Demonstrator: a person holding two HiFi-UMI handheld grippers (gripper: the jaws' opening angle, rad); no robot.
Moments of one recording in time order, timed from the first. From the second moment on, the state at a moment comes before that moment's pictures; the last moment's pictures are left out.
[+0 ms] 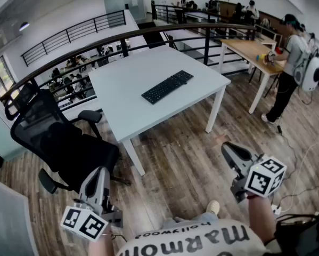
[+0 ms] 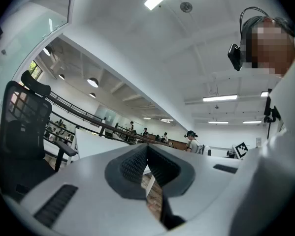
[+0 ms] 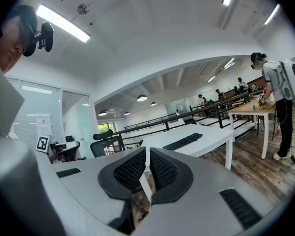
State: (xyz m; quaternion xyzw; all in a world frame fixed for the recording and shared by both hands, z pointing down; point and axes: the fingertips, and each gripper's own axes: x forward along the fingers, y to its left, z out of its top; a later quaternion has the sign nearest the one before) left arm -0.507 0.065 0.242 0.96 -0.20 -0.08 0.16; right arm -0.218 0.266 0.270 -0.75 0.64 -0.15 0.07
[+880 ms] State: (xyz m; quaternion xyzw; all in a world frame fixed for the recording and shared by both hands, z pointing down) left arm -0.393 0.023 0.272 0.96 -0.20 -0.05 0.19; right arm -0.109 0.217 0.304 -0.75 0.63 -0.19 0.07
